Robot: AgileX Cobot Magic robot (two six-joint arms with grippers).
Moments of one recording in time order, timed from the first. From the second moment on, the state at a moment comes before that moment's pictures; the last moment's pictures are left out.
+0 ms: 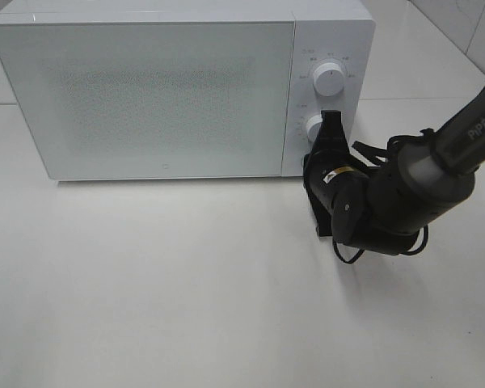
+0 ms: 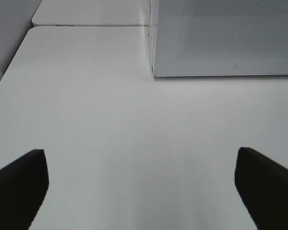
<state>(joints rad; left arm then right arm) 0.02 0.00 -0.50 -0.08 1.05 0.09 0.59 2.15 -0.86 0.64 -0.91 1.32</state>
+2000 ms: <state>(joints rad) 0.02 0.00 -0.50 -0.08 1.05 0.09 0.55 2.14 -0.92 0.71 -0.77 1.17</state>
